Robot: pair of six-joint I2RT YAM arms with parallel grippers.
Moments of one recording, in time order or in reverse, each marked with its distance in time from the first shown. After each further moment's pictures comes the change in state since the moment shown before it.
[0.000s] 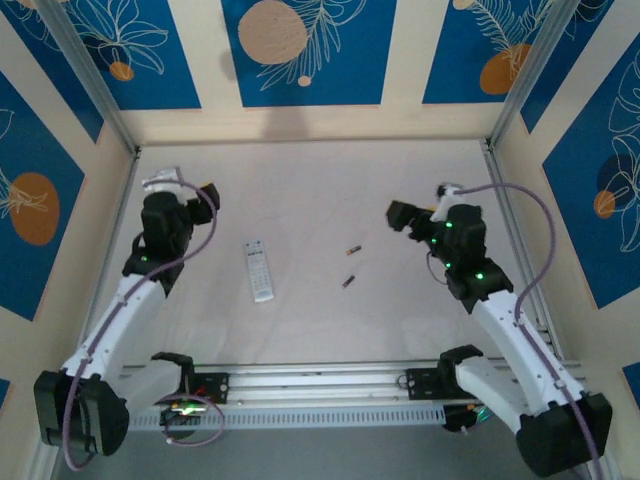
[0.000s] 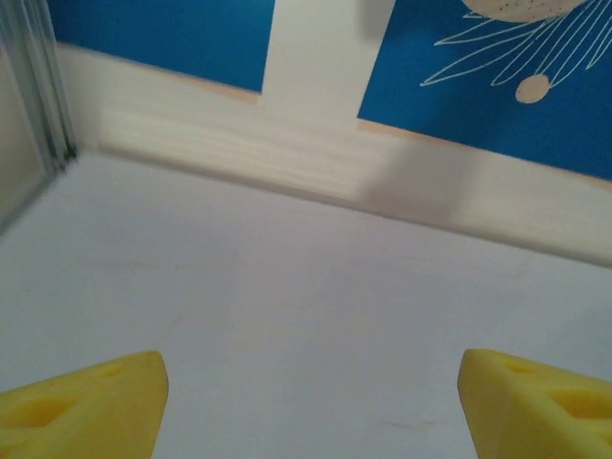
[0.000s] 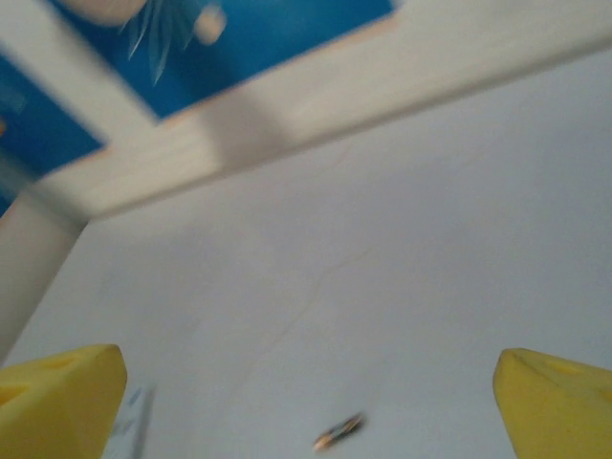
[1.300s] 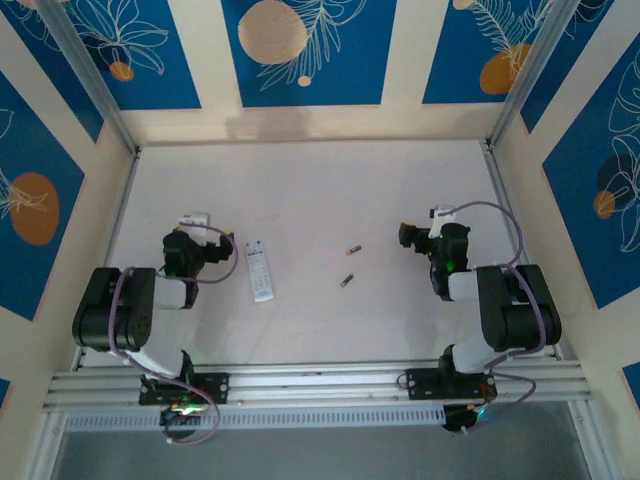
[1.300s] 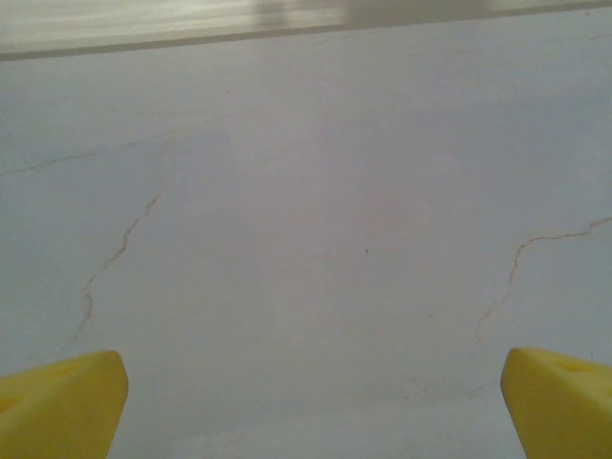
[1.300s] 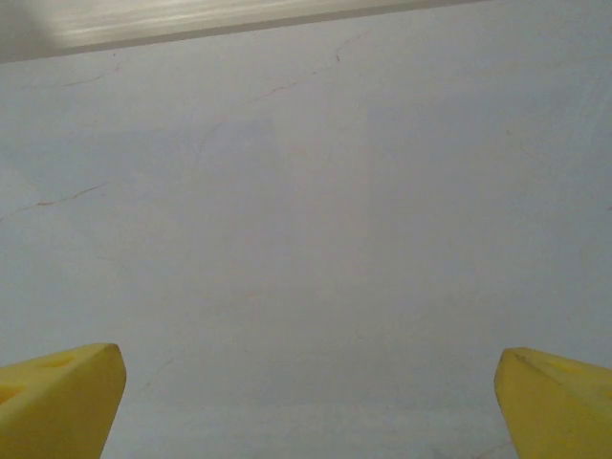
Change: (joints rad) left arm 0.172 0.517 -0.483 0.965 0.256 0.410; right arm -0.298 0.637 -0.361 0.963 0.011 -0.398
